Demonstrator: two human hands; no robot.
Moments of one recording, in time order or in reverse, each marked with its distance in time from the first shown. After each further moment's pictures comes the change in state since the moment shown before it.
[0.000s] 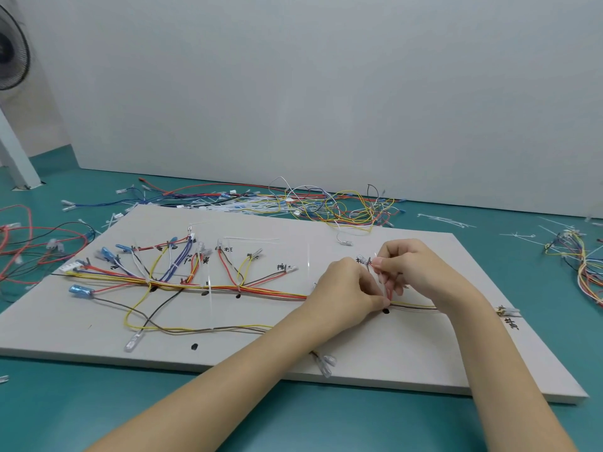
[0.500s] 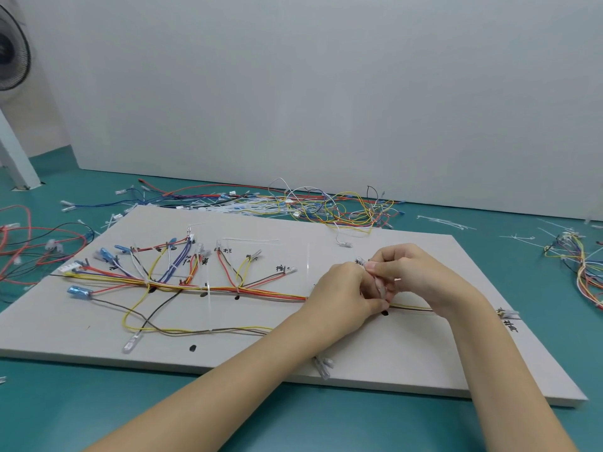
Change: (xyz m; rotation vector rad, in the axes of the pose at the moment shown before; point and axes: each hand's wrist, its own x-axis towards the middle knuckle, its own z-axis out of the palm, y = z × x) left_hand -0.002 -0.003 0.004 0.102 0.061 0.078; right_hand -0.002 -0.001 0.002 0.060 -0.097 0.032
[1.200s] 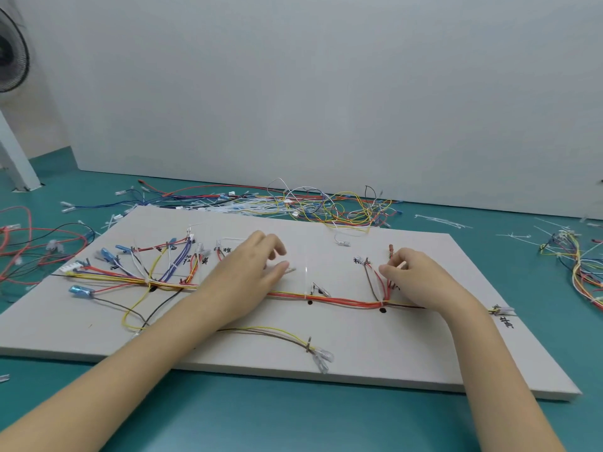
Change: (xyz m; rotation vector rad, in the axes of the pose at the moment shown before) left_hand -0.031 -0.065 -0.100 0.369 0.108 0.045; right_hand 0.006 0.025 -0.009 -0.497 0.298 0.107
